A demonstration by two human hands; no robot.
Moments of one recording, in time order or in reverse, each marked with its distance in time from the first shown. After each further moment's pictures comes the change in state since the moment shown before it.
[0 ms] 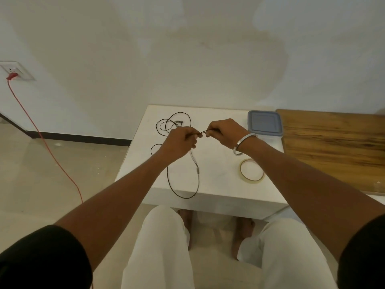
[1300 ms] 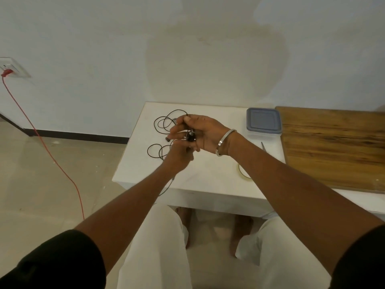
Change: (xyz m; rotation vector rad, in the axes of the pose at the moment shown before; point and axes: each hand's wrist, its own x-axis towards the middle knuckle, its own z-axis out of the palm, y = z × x) left_hand -0.015 -0.017 0.036 -0.038 0.057 -0.050; right_hand -0.004 -0.074 -0.003 1.703 -0.365 0.174
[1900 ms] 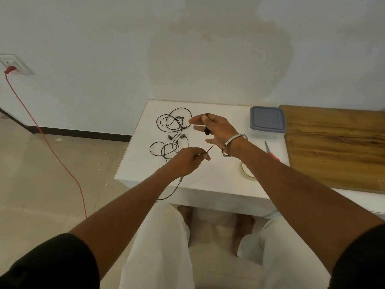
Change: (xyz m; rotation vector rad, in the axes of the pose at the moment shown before) left_hand -0.011 -0.010 0.002 0.121 -0.296 0.028; right_hand 0.002 0.014 -0.036 -0.576 0.416 -0.090
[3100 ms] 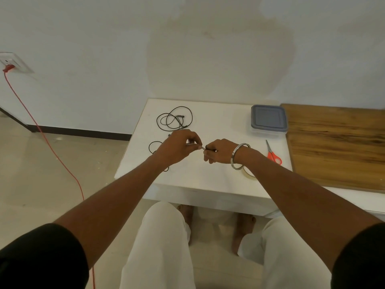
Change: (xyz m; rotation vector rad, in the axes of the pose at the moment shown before) left_hand 0.017 -0.012 -0.034 0.091 0.173 0.150; right_hand 0.000 0.042 -0.016 -0.946 -0.262 0.070
